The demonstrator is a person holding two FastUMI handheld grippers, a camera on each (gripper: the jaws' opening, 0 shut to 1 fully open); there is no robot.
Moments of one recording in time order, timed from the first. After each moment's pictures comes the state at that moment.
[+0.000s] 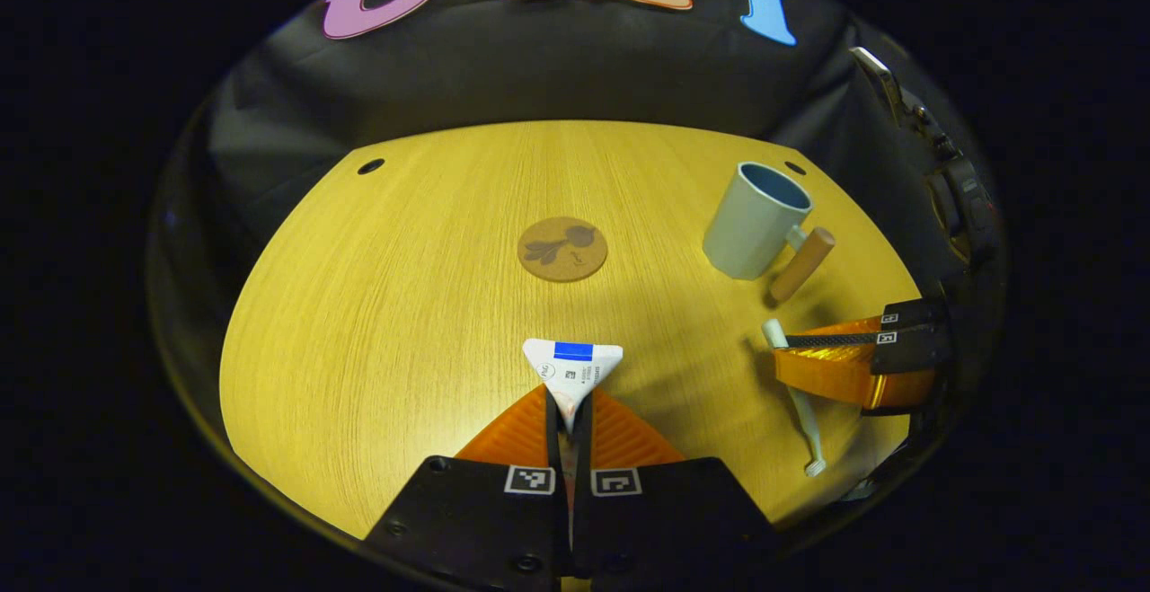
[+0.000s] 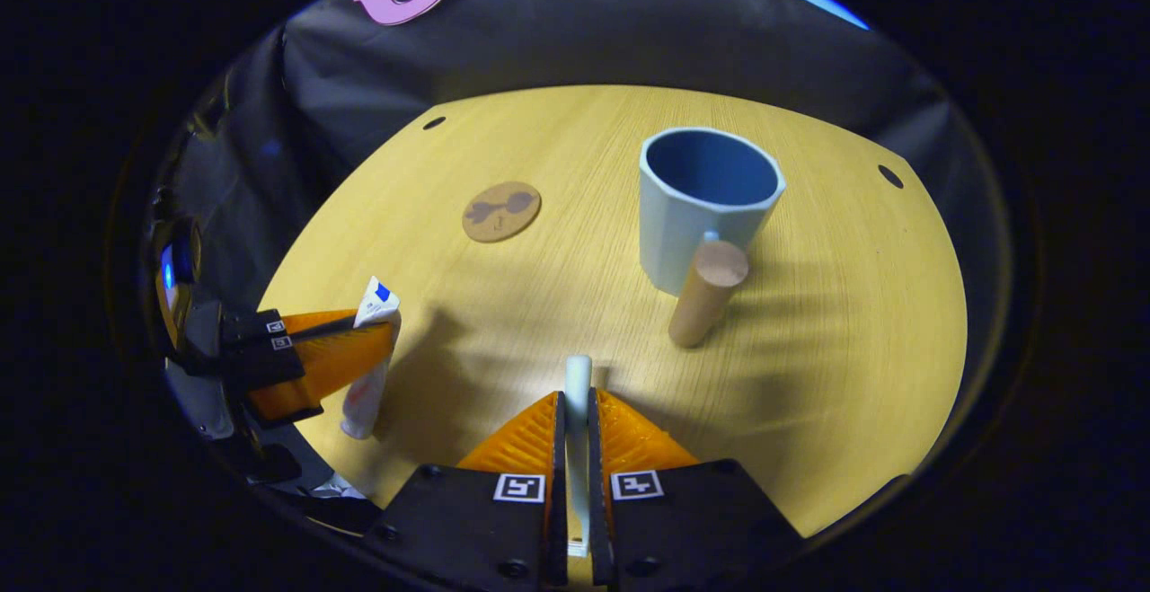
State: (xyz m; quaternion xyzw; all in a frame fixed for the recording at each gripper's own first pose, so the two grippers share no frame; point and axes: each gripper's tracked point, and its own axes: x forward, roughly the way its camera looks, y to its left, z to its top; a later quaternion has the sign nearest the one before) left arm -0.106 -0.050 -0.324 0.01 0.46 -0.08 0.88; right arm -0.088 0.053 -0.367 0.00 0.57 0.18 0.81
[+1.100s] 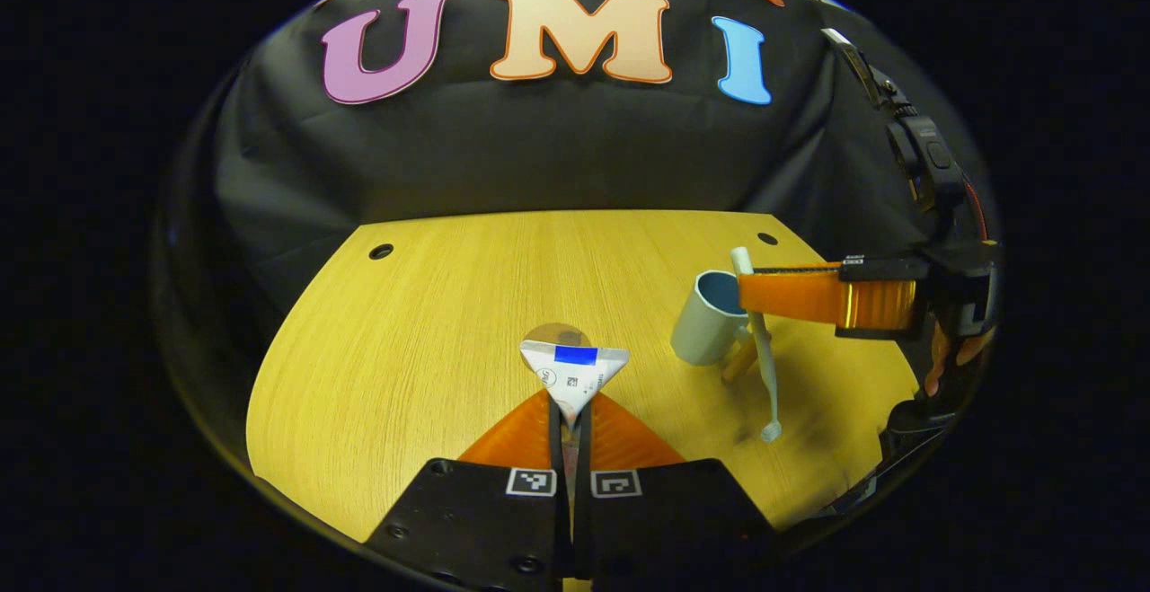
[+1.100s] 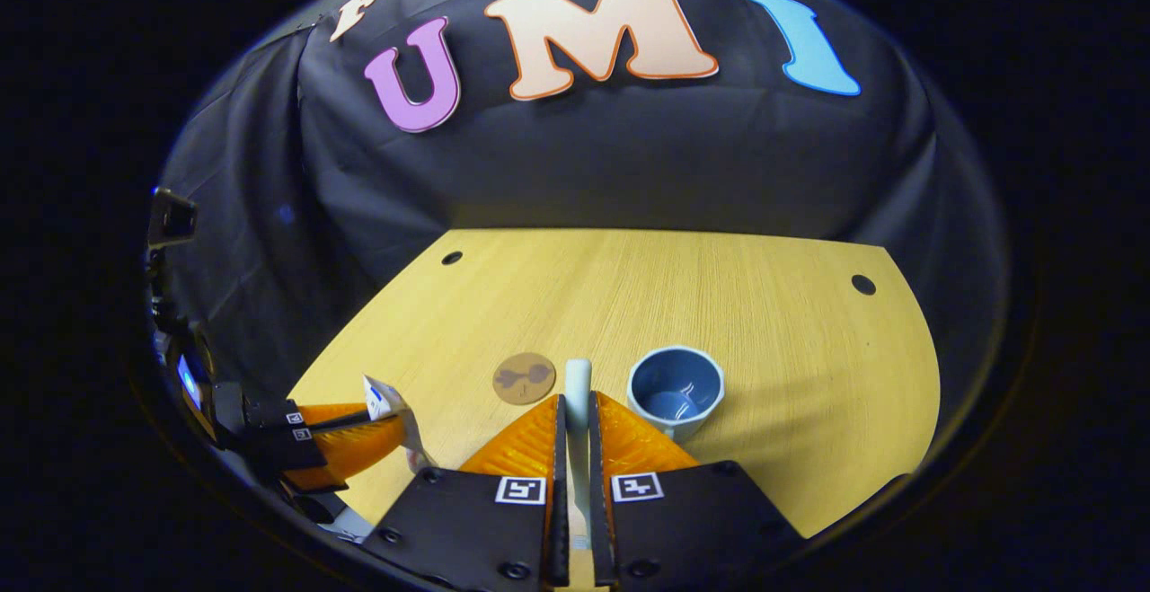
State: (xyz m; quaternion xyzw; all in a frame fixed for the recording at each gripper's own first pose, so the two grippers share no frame) left arm -0.119 -0.016 -0.205 0.01 0.37 -0.09 0.93; right arm 0.019 0.067 -0.242 0.04 0.40 0.17 0.90
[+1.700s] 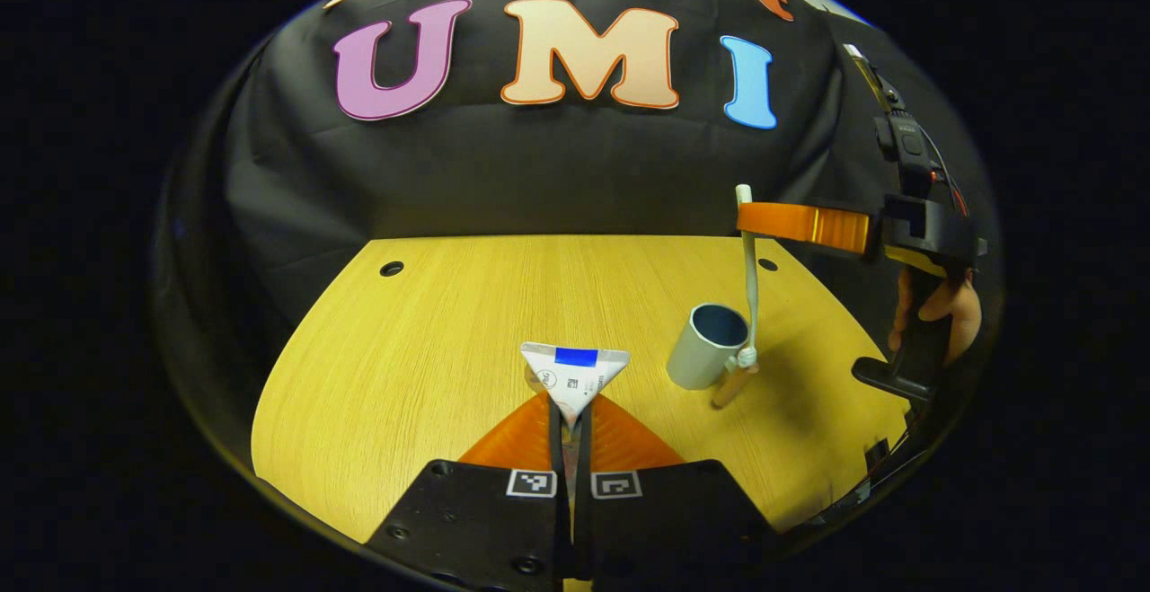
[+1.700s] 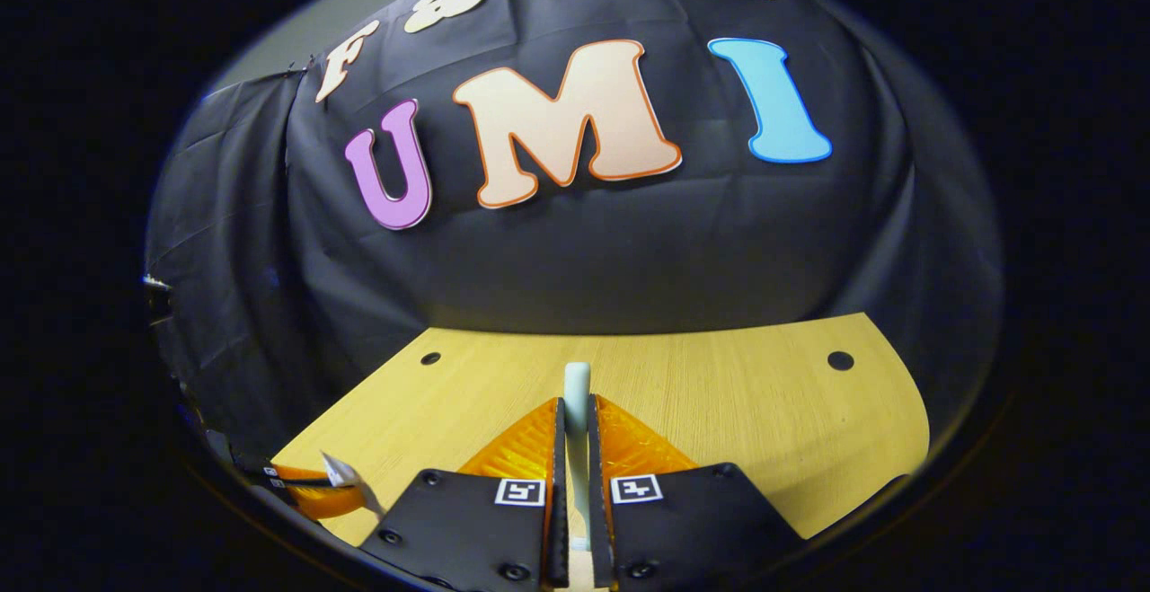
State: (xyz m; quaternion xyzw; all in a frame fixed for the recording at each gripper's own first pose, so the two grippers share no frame) left arm -0.113 -0.015 -0.177 0.00 0.34 -0.07 0.94; right arm 0.110 0.038 -0.190 0.08 0.26 0.14 0.95
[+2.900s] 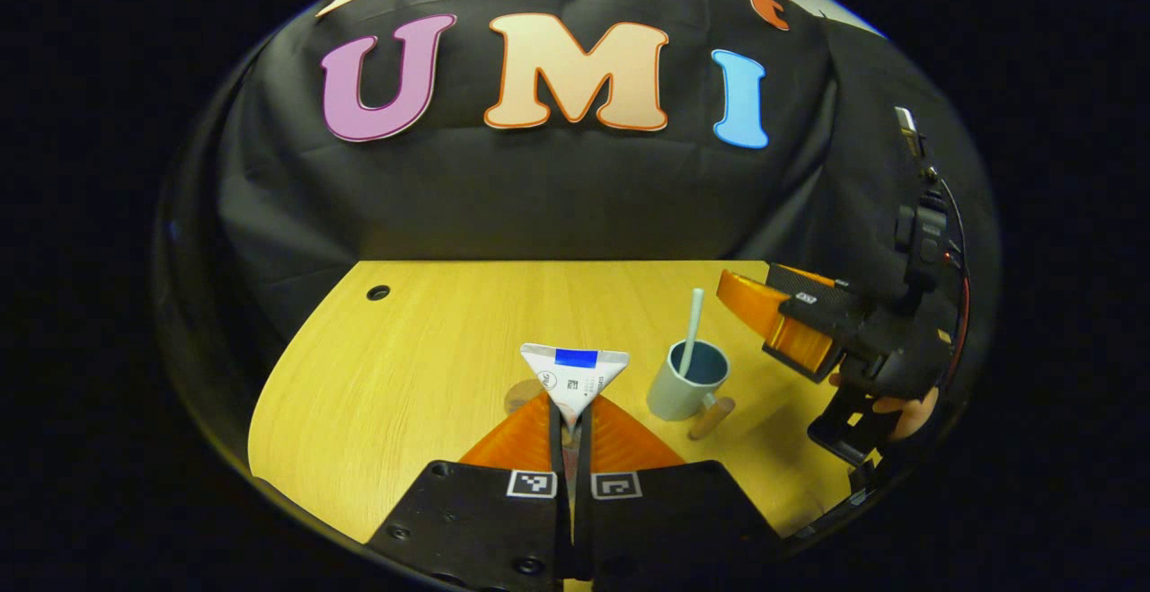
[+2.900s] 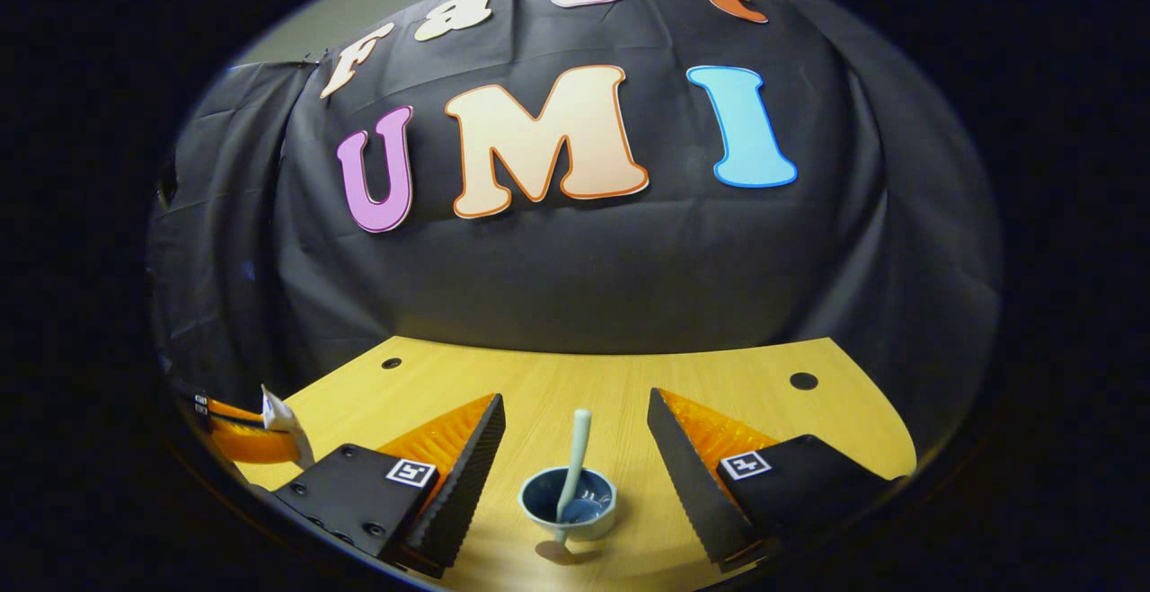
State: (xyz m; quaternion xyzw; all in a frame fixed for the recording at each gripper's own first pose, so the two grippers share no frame) left arm -0.076 -0.056 -0.148 -0.01 0.30 -0.10 0.95; right arm 0.084 -0.010 -0.210 0.04 0.21 0.10 0.97
